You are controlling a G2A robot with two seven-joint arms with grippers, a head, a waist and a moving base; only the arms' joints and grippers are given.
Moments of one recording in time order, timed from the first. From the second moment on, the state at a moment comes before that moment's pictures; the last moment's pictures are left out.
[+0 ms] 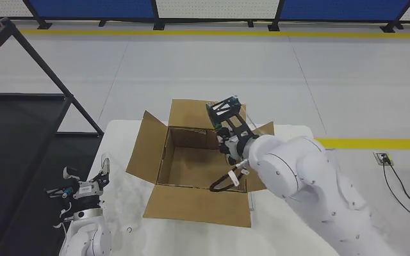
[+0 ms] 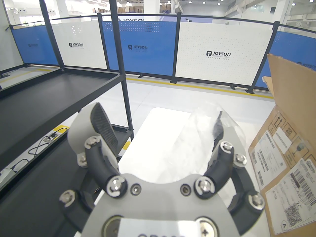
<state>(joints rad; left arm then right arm) 1.33 -1.32 -1.69 -1.53 1.26 0.09 0.39 -0.38 -1.26 0.84 -1.77 -0.93 0.29 1.26</state>
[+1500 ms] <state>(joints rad) 1.33 -1.32 -1.69 -1.53 1.26 0.09 0.39 -0.04 -1.70 0.30 -0.62 -0.71 -0.25 1.12</state>
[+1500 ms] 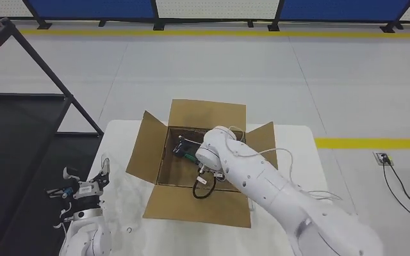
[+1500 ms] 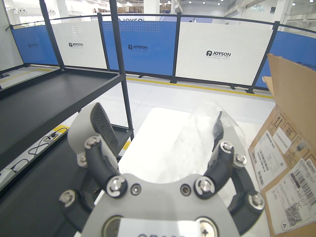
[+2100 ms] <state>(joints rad) 1.33 -1.32 -1.69 -1.53 1.26 0.09 0.39 -0.01 -1.88 0.27 -0.27 -0.72 -0.36 1.08</state>
